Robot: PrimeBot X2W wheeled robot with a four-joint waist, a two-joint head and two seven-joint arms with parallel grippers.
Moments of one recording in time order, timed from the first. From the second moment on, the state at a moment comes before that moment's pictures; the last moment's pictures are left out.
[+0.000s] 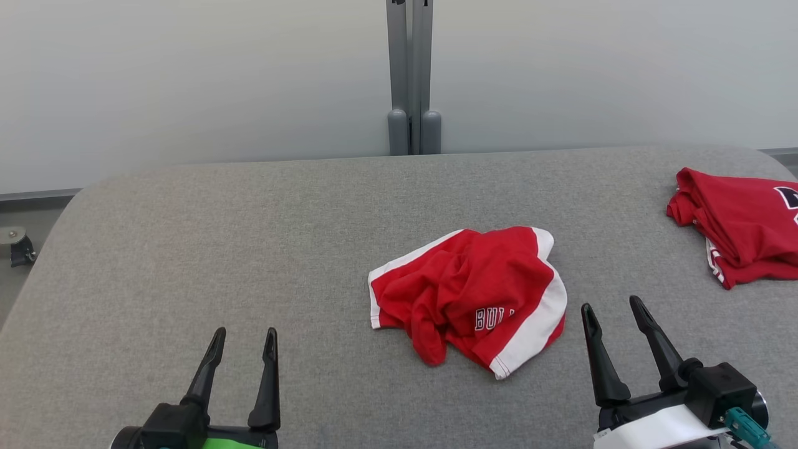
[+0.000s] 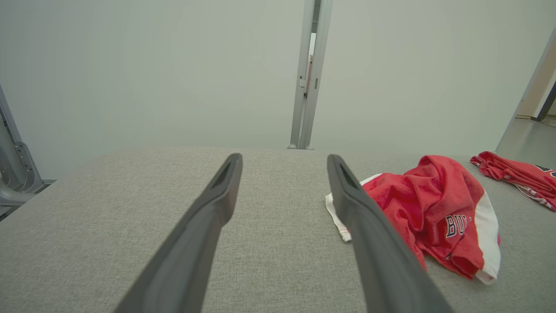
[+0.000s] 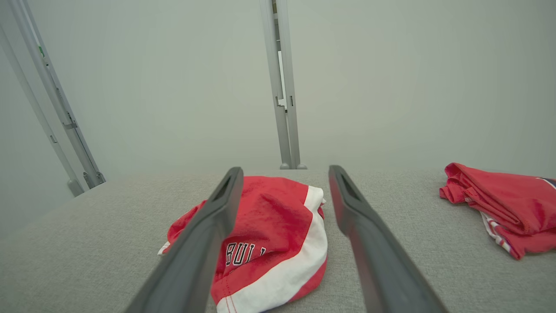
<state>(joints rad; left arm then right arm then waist) 0.12 0.05 -0.12 0.07 -0.20 -0.10 -0.26 0.13 -0.07 0.09 -0.01 0.18 0.13 -0.26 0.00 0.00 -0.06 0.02</state>
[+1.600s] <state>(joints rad) -0.79 0.05 -0.52 0.74 -0.19 -0.12 -0.05 -0.07 -0.12 0.11 -0.06 0.20 0.13 -0.26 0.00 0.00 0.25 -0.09</state>
